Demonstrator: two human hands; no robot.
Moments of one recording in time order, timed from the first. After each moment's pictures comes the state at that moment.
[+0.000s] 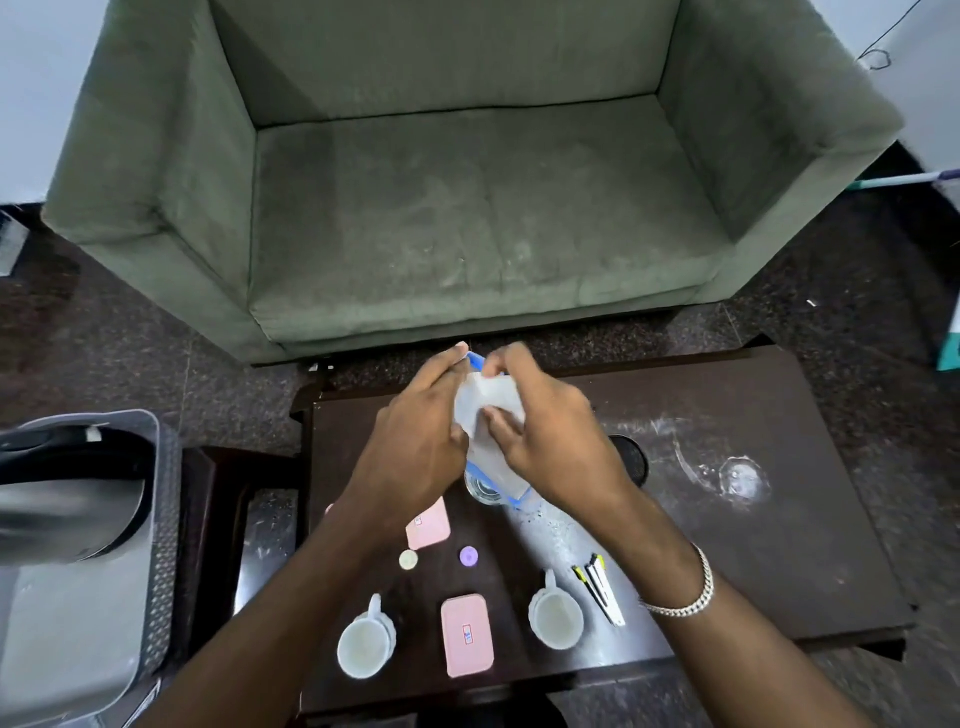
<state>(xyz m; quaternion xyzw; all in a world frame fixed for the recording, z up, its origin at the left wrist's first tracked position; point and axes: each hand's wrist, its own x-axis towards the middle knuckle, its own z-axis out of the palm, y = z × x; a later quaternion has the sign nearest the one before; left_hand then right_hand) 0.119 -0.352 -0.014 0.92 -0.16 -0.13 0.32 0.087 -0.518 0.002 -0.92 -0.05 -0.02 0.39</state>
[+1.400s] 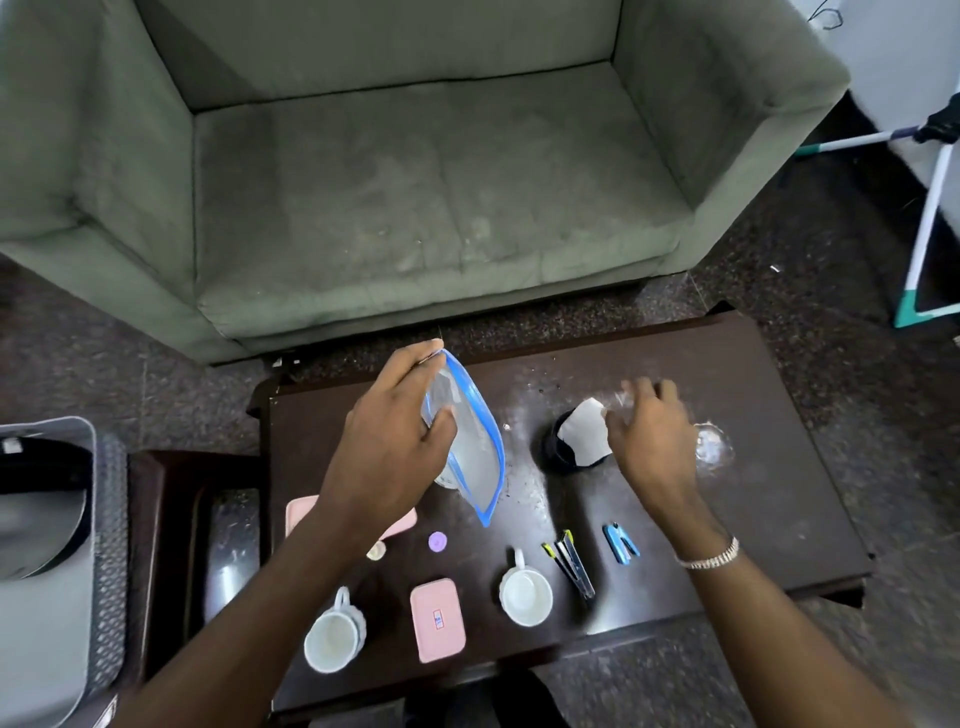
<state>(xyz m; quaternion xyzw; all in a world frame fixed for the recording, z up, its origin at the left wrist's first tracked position) 0.097 -0.385 -0.020 0.91 -0.16 -0.08 0.36 0.036 -0.662 -0.108 -0.94 0.28 0.01 0.18</state>
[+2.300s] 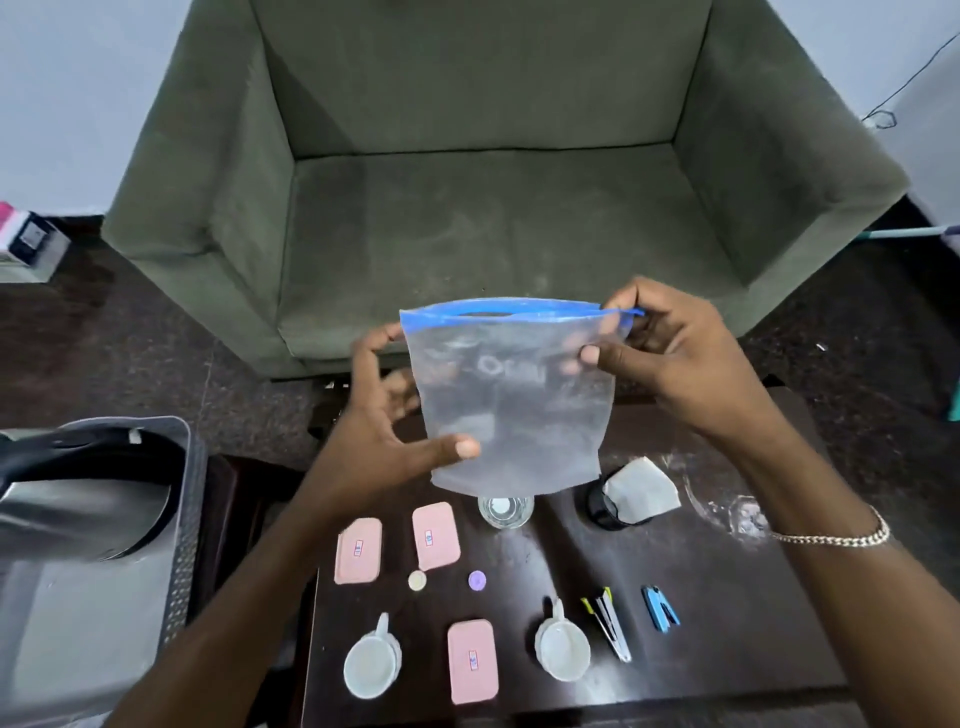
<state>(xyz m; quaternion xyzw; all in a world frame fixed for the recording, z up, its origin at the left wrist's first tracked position) 0.121 -0.304 0.010 0.73 -0.11 -0.14 0.67 0.121 -0.595 0.071 -0.72 -0.08 0.03 0.69</state>
